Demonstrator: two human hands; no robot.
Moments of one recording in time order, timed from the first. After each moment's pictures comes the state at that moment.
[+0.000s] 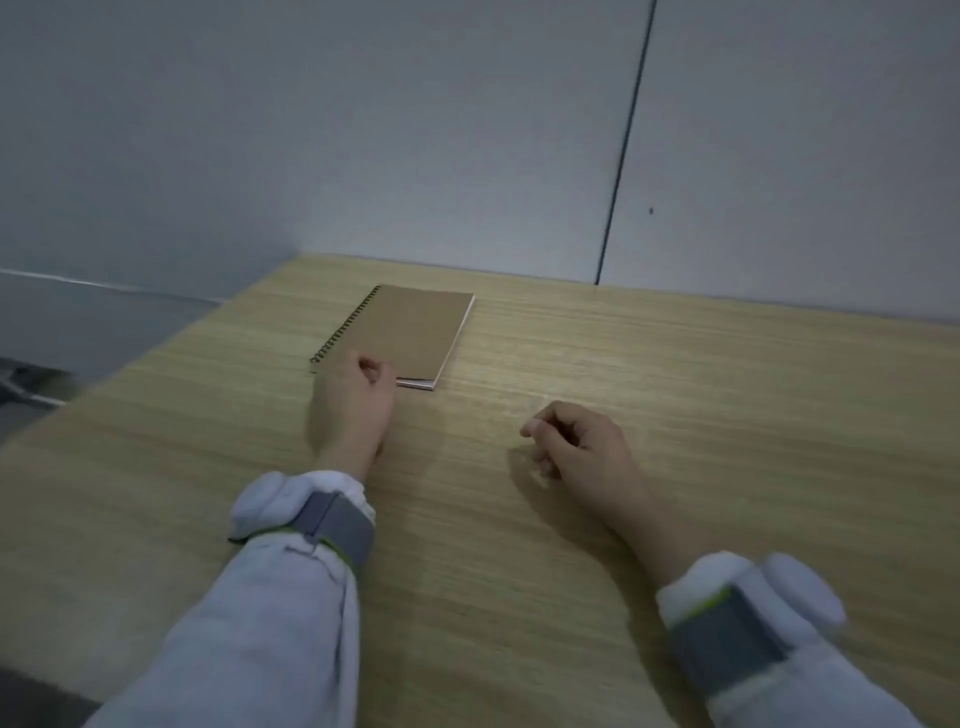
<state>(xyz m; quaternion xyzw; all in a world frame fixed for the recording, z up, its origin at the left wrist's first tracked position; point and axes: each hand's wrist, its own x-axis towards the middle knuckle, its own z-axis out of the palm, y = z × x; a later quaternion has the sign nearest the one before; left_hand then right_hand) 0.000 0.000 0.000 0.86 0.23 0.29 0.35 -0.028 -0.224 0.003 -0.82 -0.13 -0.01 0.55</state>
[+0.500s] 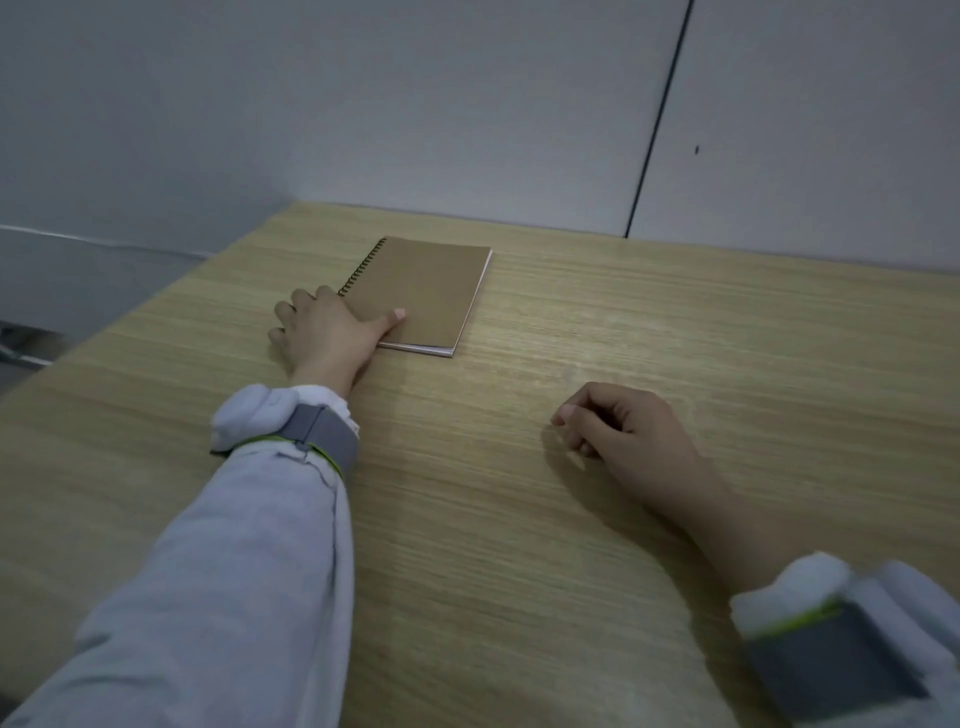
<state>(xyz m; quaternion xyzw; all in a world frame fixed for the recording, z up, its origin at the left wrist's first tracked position) 0.050 0.051 -0.007 0.92 0.29 0.18 0.19 -0.029 -0.228 0.005 -0.86 -0.12 0.02 0.49</state>
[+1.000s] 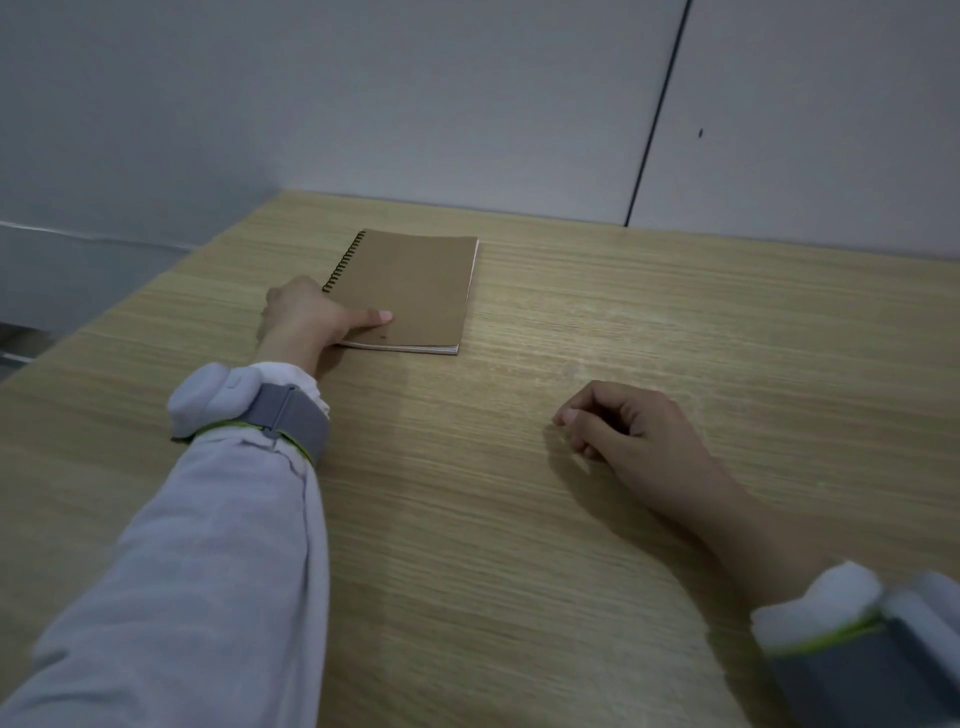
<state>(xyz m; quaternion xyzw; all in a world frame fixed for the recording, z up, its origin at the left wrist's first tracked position) 0.066 0.072 0.014 0.91 0.30 0.05 0.28 -0.031 -0.228 0.008 -0.86 -0.13 0.03 0.49</state>
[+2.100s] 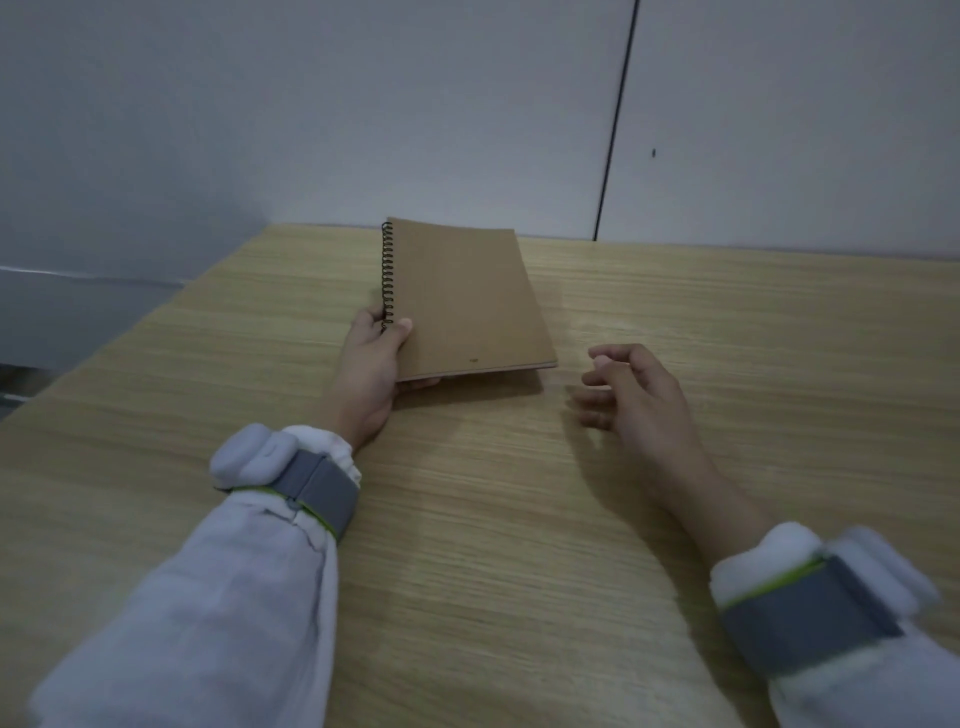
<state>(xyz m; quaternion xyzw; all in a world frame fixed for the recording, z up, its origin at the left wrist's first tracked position) 0.024 -0.021 0.008 0.62 0.11 0.10 0.77 -0.013 -0.241 0.005 -0.68 0.03 -0.04 0.73</state>
